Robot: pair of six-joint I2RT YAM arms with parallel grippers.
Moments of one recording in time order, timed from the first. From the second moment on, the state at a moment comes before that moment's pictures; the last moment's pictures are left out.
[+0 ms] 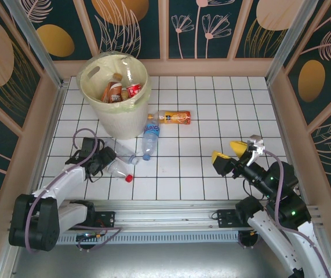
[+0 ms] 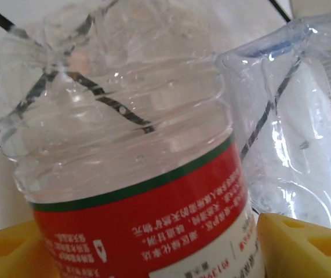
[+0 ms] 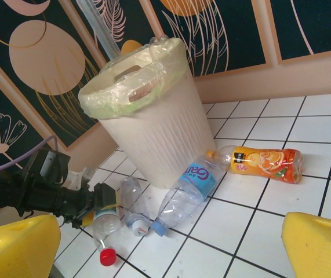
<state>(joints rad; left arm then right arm) -0.16 1.14 0.44 -0.35 -0.01 -0.86 0.51 0.22 0.68 -0.54 -0.23 0.40</state>
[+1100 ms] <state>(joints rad) -0.16 0.91 0.98 -0.75 -0.19 -0.77 0.51 0.22 0.68 -0.54 -0.23 0.40</state>
